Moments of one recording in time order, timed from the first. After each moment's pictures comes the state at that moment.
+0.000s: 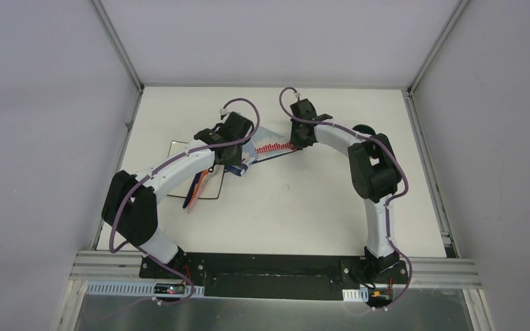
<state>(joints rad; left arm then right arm) -0.61 1.56 1.21 -0.60 -0.35 -0.42 0.50 2.13 1.57 -0.45 0.11 0.48</state>
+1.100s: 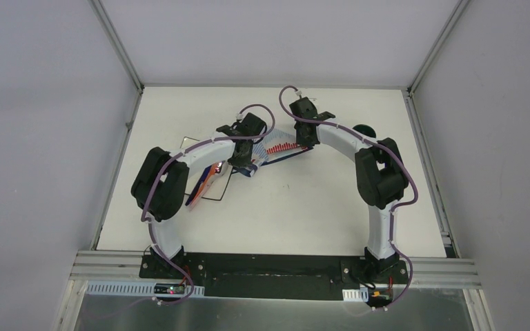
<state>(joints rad) -0.61 1.83 1.31 -0.57 -0.30 -0.39 0.52 2.03 1.56 -0.58 0.33 0.41</state>
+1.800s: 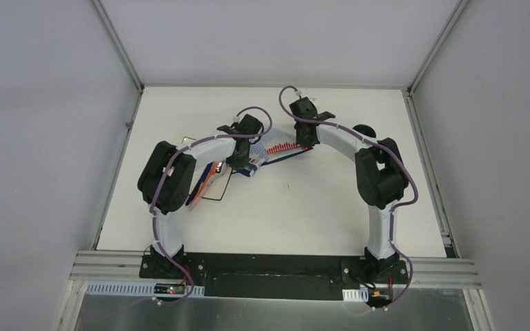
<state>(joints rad) -0.57 1.92 1.32 -0.54 -0.32 -0.39 0.52 2.03 1.56 -0.58 0.32 0.40</state>
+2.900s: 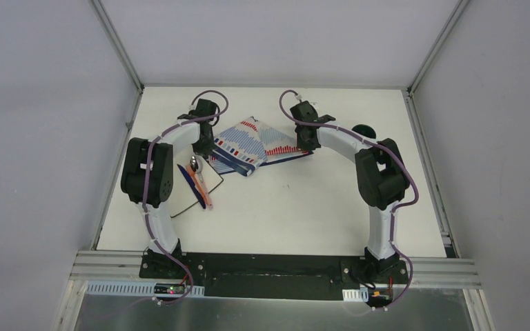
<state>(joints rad) -0.22 1.91 1.32 -0.52 -0.27 -0.34 0.52 2.02 1.51 -0.57 0.31 0.40</state>
